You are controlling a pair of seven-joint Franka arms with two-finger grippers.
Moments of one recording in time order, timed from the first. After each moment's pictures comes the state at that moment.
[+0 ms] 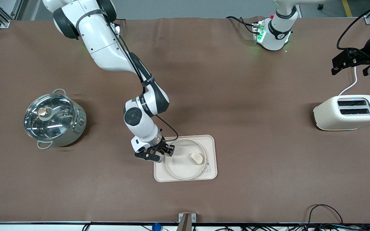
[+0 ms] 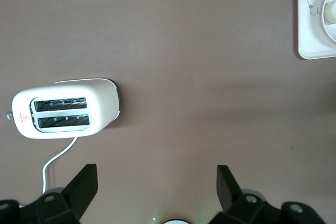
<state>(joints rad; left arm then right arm) -0.03 -0.07 -0.05 -1.57 0.03 1.49 0.00 0.60 0.94 -0.08 -1.36 0.29 2.62 0.59</state>
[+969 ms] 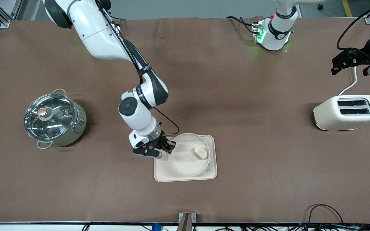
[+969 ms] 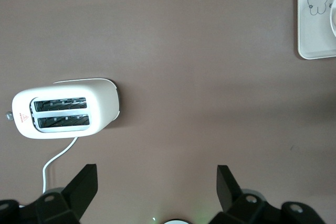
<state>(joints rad) -0.03 -0.07 -0.05 -1.57 0.03 1.49 0.00 0.60 0.73 -0.03 -1.53 0.29 2.66 0.58</state>
